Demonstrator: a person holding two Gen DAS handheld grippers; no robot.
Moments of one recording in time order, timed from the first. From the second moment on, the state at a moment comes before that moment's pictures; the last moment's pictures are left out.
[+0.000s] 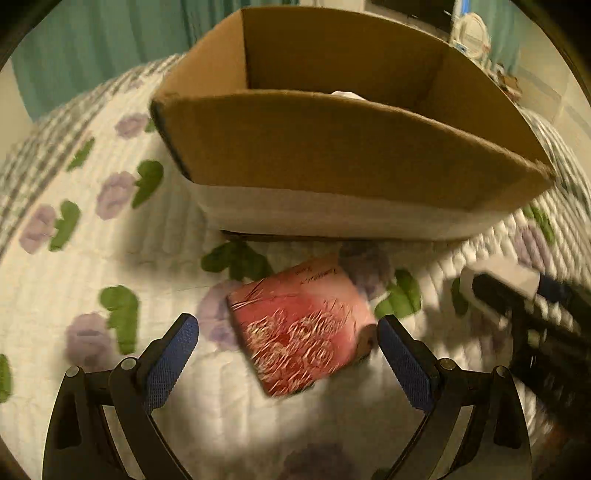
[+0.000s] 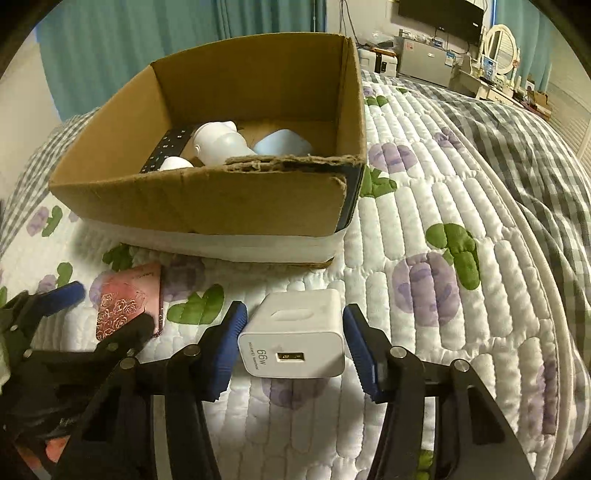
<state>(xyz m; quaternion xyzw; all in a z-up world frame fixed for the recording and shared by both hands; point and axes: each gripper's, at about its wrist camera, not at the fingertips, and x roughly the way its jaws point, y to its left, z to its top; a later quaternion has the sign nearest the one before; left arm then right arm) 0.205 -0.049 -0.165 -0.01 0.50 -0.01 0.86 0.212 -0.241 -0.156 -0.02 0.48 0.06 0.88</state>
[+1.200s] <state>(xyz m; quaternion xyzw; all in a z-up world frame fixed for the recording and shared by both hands) 0.146 -0.024 -0.074 -0.01 0.43 -0.07 0.90 0.161 -0.210 -0.064 -0.06 0.40 0.09 0.91</state>
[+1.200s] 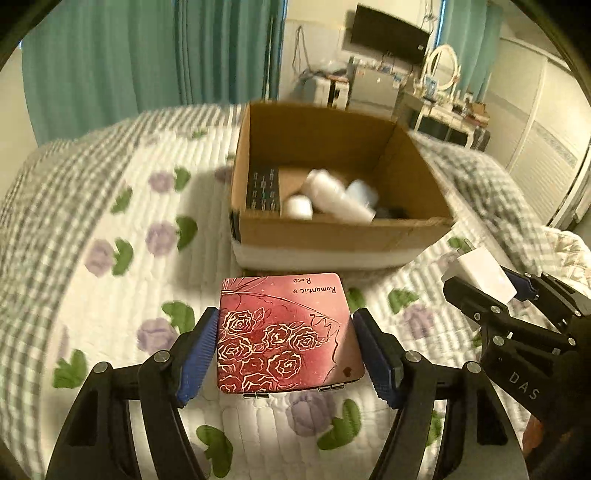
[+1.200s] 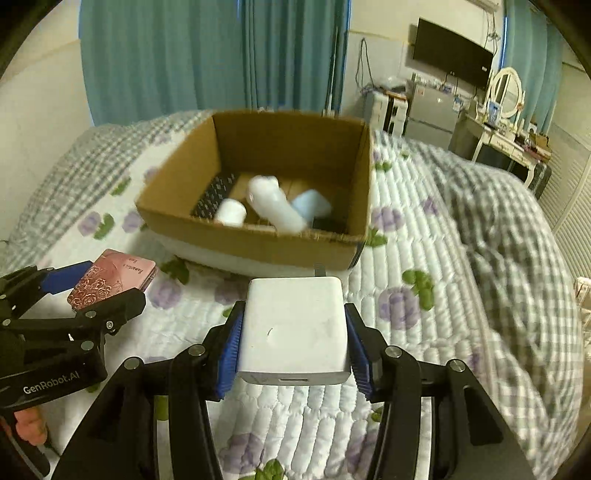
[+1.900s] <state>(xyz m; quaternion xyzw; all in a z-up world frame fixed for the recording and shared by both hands) 0.273 -0.041 -0.014 0.01 0.35 -0.09 0.93 0.280 -0.206 0.029 -0.05 0.31 0.11 0.94</state>
